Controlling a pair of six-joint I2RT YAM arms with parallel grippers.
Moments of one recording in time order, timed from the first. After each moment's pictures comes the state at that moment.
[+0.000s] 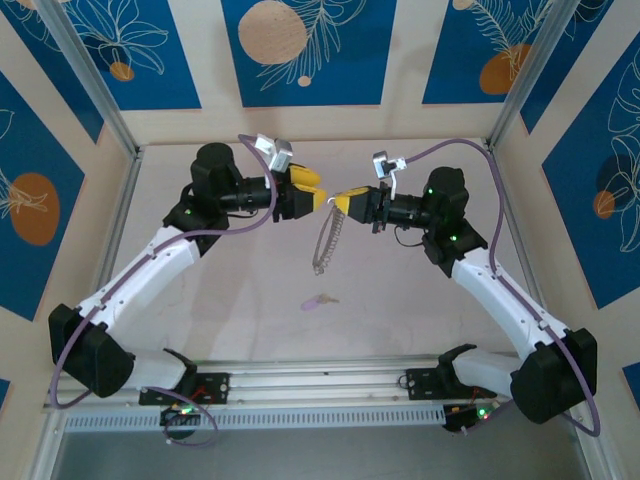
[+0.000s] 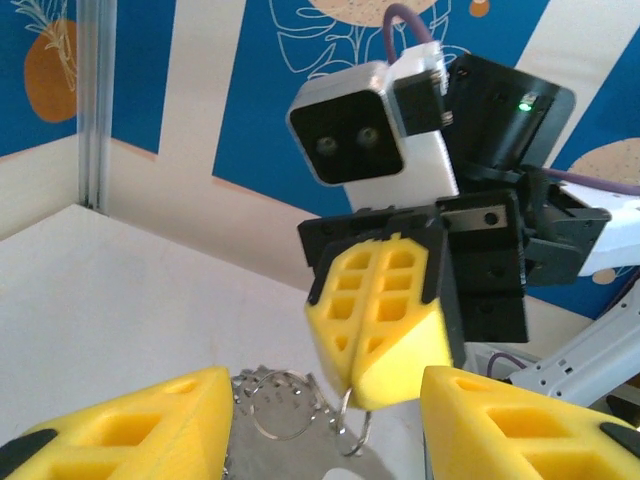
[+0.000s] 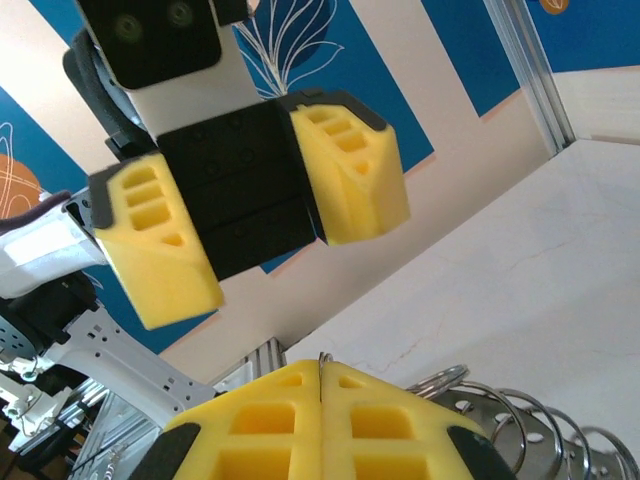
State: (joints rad) left arm -0.54 1.34 1.25 0.01 0.86 -0.23; right arm 0.39 1.16 0.95 0.21 -0.95 0.59
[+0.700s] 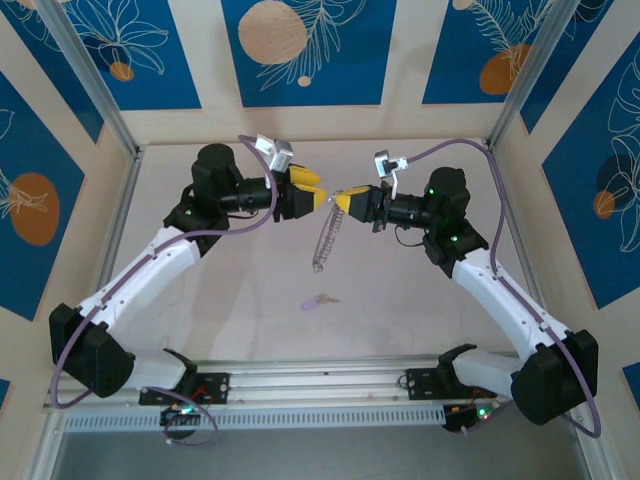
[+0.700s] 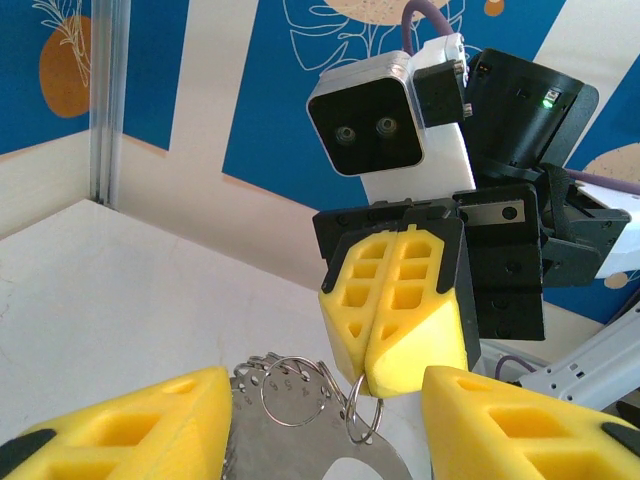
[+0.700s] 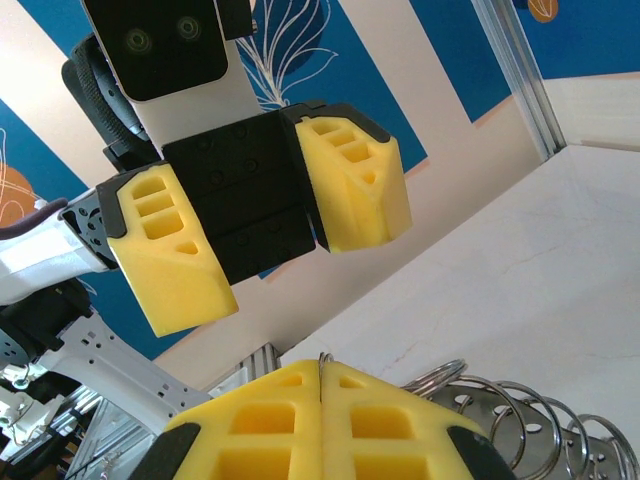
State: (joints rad) left arm -0.54 1.34 1.25 0.01 0.85 -0.23; right arm 0.38 1.15 0.95 0.21 -0.94 0.59
